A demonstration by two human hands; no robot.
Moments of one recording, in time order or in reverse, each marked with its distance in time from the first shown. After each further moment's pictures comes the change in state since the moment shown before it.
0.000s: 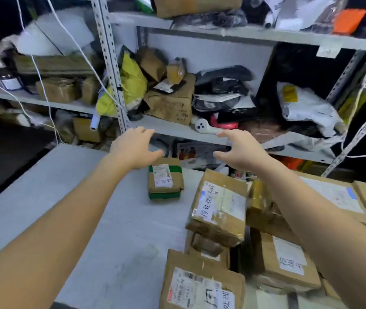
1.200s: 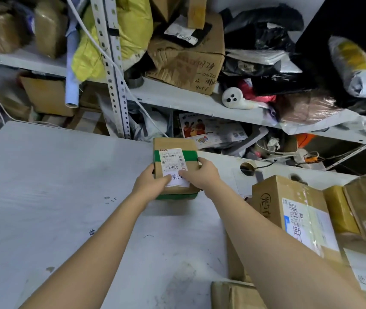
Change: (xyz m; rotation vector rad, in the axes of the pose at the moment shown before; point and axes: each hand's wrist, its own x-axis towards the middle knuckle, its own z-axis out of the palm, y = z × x) left_hand 0.113 -0.127 0.237 -1.089 -0.334 -0.358; right_hand 0.141 -0.088 0.286 0.566 -0.162 0.720
